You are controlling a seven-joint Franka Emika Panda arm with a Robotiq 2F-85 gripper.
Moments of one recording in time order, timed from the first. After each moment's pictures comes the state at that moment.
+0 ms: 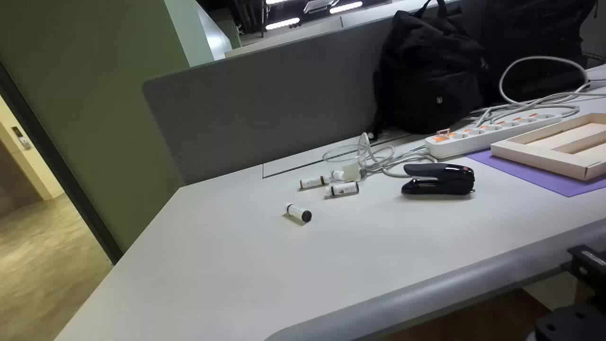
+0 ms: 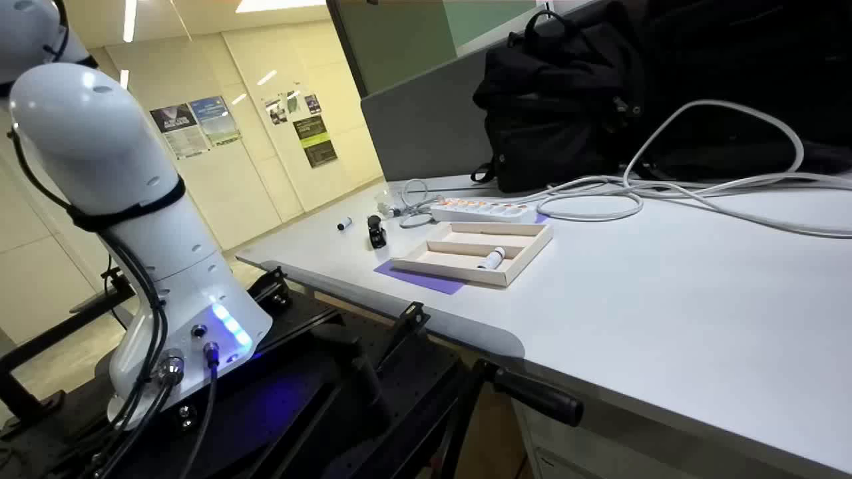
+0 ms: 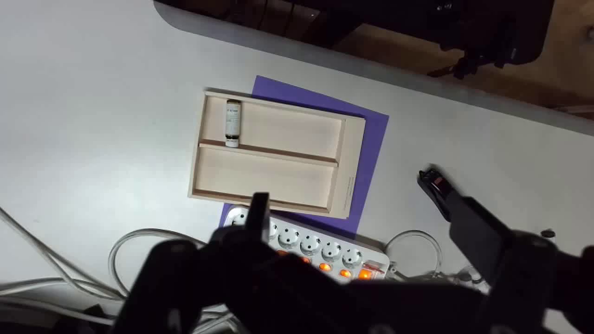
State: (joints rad) arm -0.06 -0.14 -0.31 -1.86 0.00 1.47 -0.57
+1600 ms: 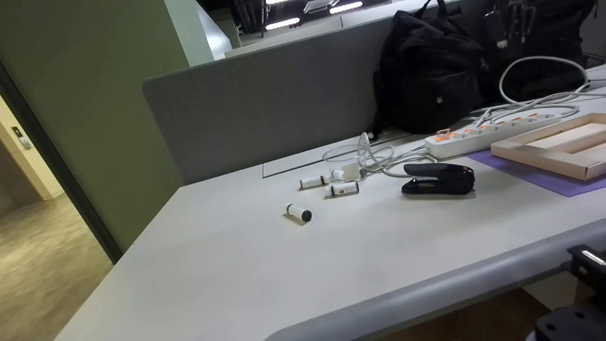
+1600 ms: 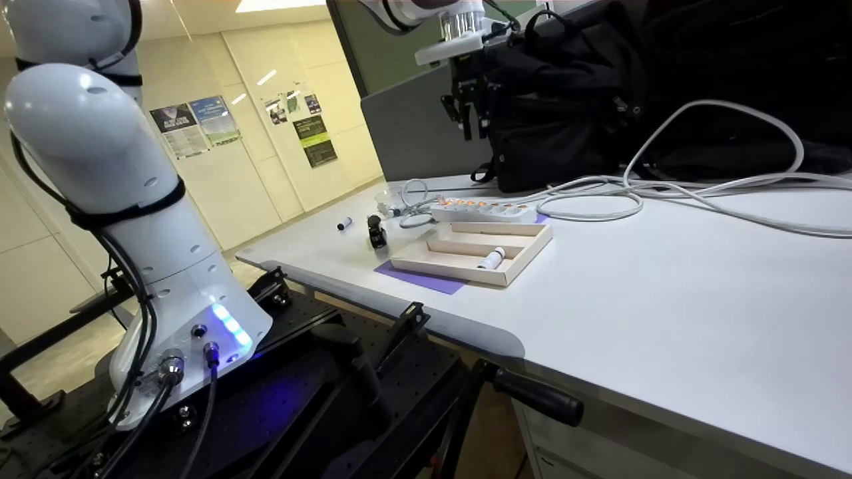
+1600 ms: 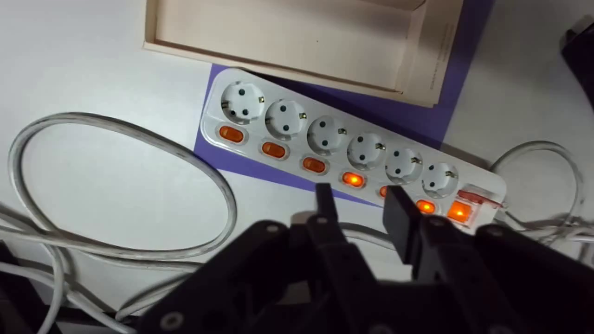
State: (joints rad) arm -0.10 0.38 -0.12 -1.87 0.12 2.12 -0.49
